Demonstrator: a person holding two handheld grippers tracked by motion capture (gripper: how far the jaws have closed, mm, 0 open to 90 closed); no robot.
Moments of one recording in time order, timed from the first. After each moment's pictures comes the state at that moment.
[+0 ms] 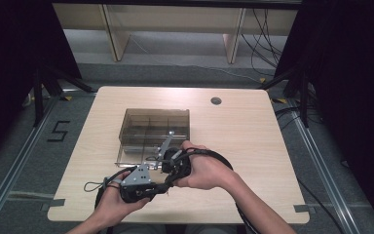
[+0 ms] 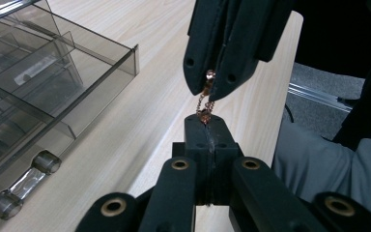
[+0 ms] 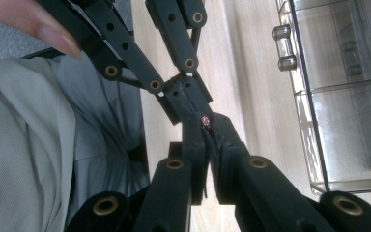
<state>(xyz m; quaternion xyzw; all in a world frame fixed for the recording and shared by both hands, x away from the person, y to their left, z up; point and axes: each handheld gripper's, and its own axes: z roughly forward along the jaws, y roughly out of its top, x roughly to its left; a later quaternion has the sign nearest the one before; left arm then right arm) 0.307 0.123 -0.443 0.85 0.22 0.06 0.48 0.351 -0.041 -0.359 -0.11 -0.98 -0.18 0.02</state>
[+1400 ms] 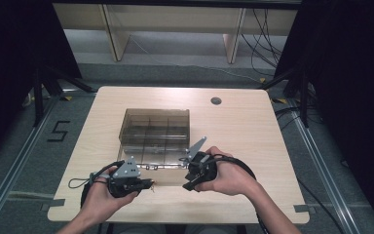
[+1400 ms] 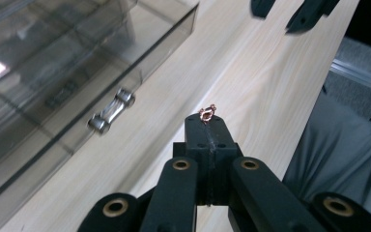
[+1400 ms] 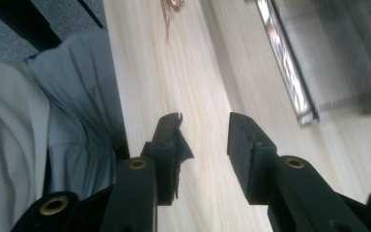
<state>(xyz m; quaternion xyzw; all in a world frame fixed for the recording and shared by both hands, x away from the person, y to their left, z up) 0.311 0.152 -0.422 0.88 0.28 0.09 0.39 0.357 -0.107 -0.392 -0.15 -0.96 -0.24 0.01</state>
